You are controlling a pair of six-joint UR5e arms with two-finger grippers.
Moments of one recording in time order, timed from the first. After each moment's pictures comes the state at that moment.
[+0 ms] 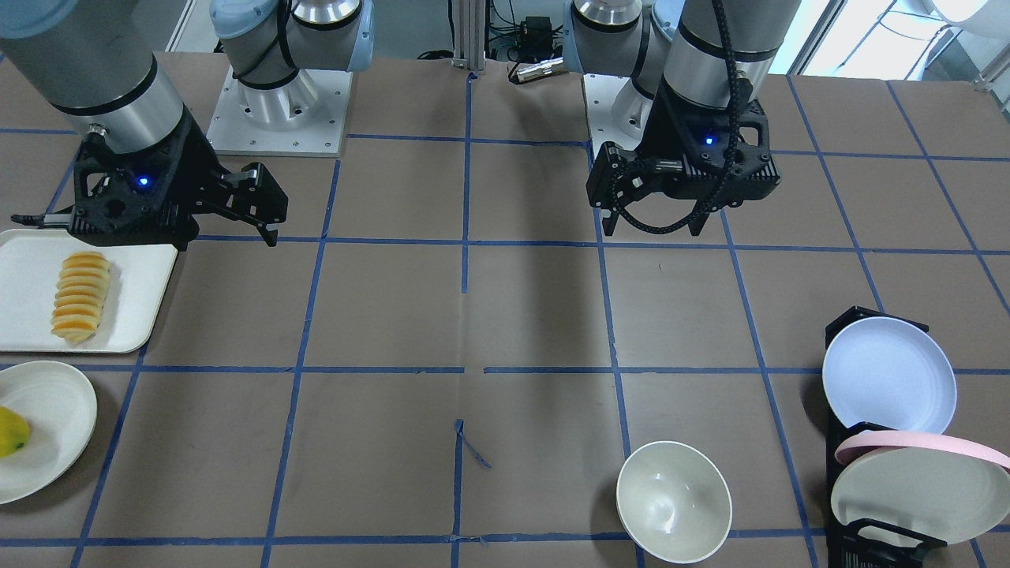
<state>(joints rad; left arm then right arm) -1.66 -1.62 -1.53 -1.44 1.58 -0.11 1.55 -1.47 1.49 -1.57 -1.53 -0.08</state>
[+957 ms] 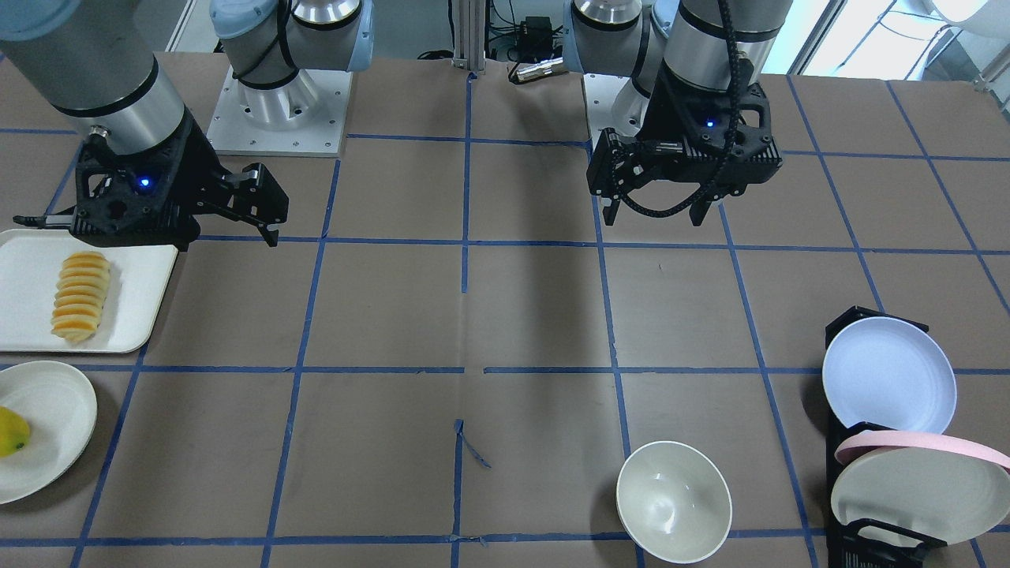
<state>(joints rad) -1.66 -1.59 -1.53 -1.45 1.58 -0.11 1.55 -1.47 1.49 -1.58 -1.53 -0.08</state>
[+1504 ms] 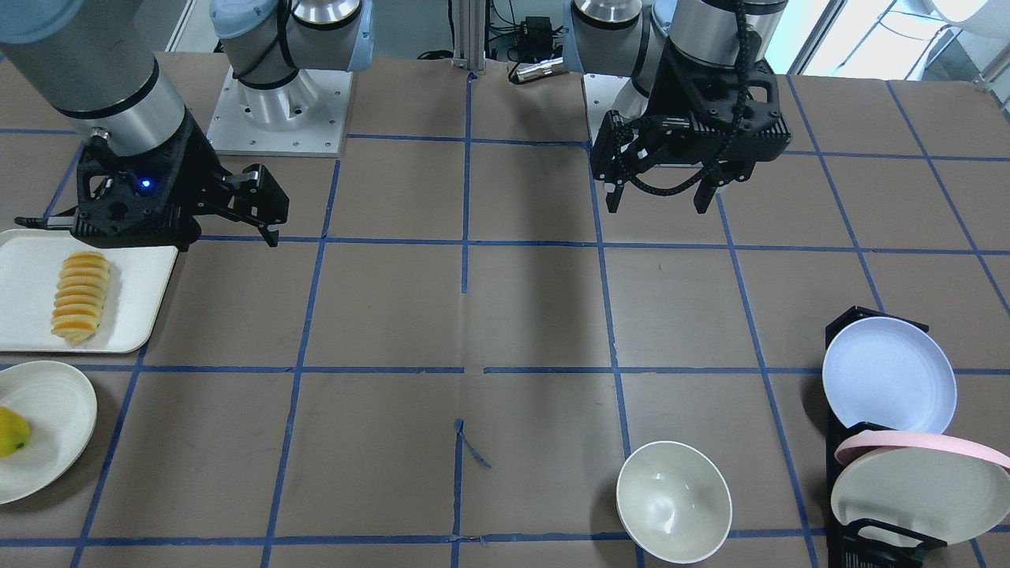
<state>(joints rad) -1.66 -1.57 -1.53 -1.45 1.58 -0.11 1.55 -1.47 1.50 -1.57 -1.53 -0.08</state>
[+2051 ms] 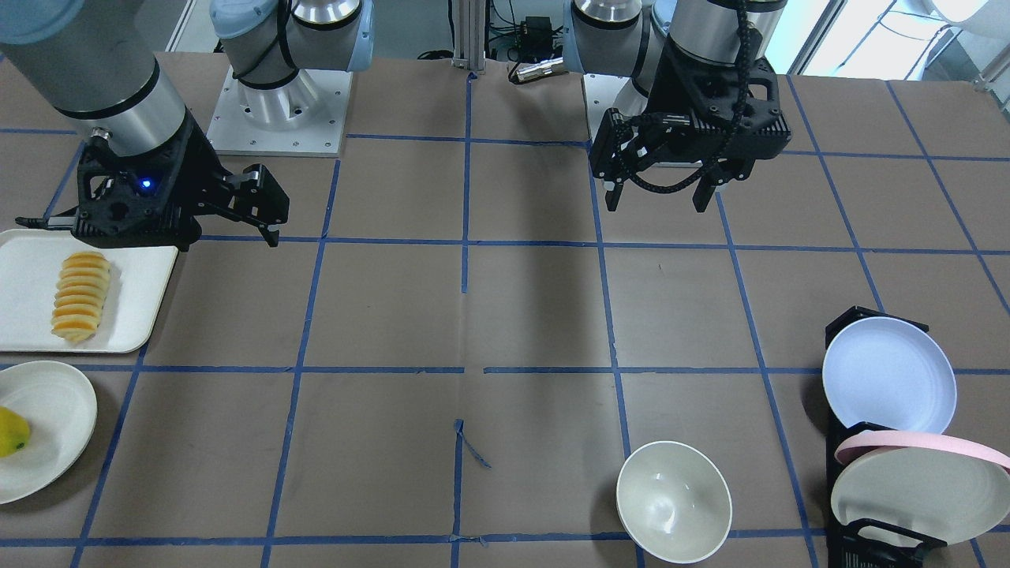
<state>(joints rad) -1.66 -1.57 -1.54 -1.45 1.57 -0.11 1.55 -1.47 1.50 -1.58 -1.53 -0.08</state>
